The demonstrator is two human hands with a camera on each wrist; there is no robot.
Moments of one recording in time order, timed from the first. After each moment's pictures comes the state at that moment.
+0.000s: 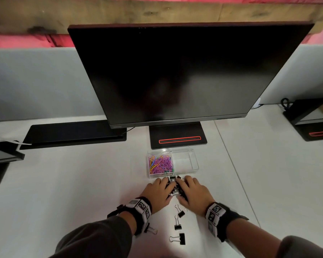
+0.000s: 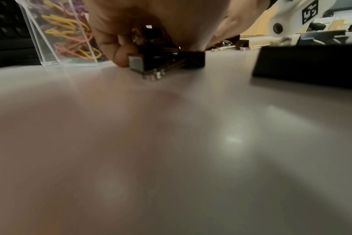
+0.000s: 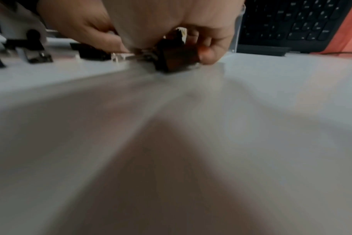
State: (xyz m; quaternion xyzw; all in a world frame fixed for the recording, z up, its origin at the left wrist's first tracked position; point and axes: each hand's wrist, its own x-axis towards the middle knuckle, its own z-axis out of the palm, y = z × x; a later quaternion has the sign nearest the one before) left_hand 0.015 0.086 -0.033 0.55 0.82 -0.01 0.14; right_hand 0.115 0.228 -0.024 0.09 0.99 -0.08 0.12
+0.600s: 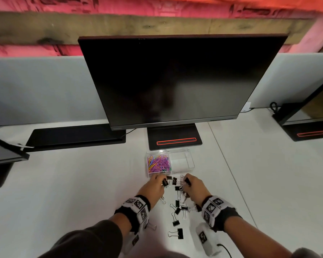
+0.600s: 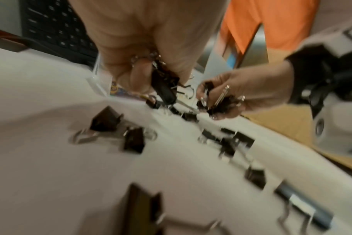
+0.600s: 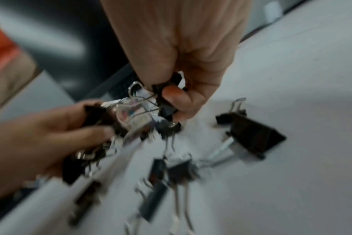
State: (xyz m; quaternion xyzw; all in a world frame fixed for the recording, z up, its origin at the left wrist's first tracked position) left_hand 0.020 0.080 0.003 0.36 0.87 0.19 0.29; right_hand 0.112 0.226 0.002 0.29 0.87 -0.39 0.10
